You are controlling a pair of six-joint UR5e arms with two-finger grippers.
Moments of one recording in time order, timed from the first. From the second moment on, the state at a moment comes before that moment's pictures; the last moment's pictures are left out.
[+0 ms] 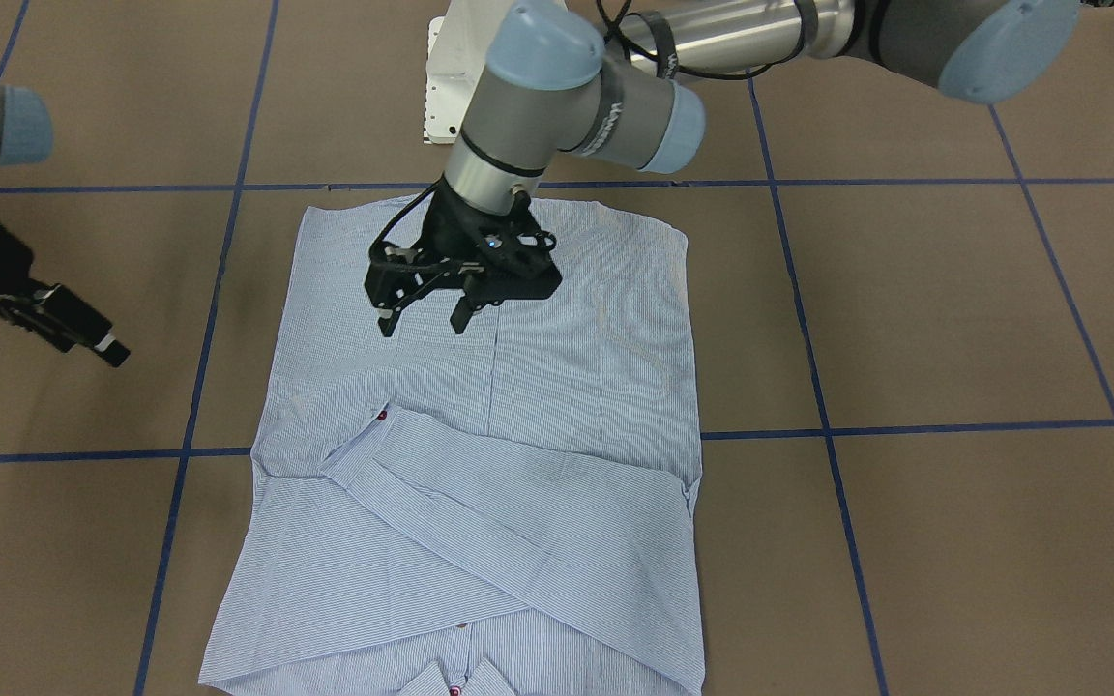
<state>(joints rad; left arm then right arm) -0.58 -2.45 -1.53 -2.02 -1.79 -1.64 0.95 -1.50 1.82 -0.90 2.17 1.52</state>
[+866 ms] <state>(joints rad) -0.60 -2.14 -1.91 -1.98 -1.80 -1.41 0.25 -1.74 2.11 -0.97 1.55 2.03</state>
